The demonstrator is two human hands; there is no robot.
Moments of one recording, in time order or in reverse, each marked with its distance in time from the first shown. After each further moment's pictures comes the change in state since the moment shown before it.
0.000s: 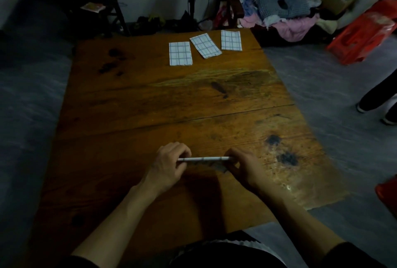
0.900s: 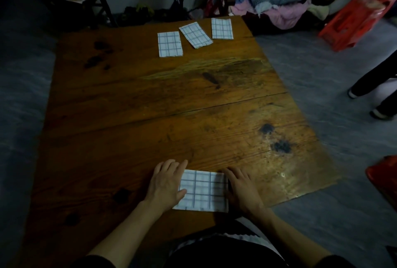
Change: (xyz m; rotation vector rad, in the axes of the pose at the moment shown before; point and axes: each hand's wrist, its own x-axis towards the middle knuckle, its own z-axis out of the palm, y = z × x) left_hand -0.046 -0.030 0.077 0.520 -0.383 -0.095; right_hand -0.073 0.030 0.069 -0.294 -0.226 0.215
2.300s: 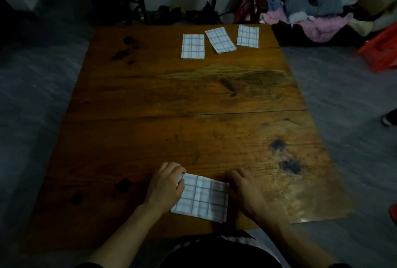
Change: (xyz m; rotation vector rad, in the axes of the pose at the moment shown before) left_hand -0.010 0.022 -0.012 -0.332 0.316 -0.214; right_hand 0.027 0.021 -0.030 0.187 0.081 -0.163
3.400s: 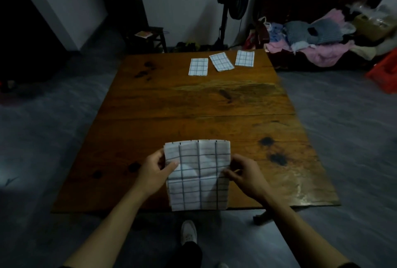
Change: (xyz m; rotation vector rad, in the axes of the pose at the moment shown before) left_hand -0.080 0.085 -0.088 -0.796 0.102 -0.335; right_hand -0.076 -0.034 -0.092 0.568 -0.017 -0.114
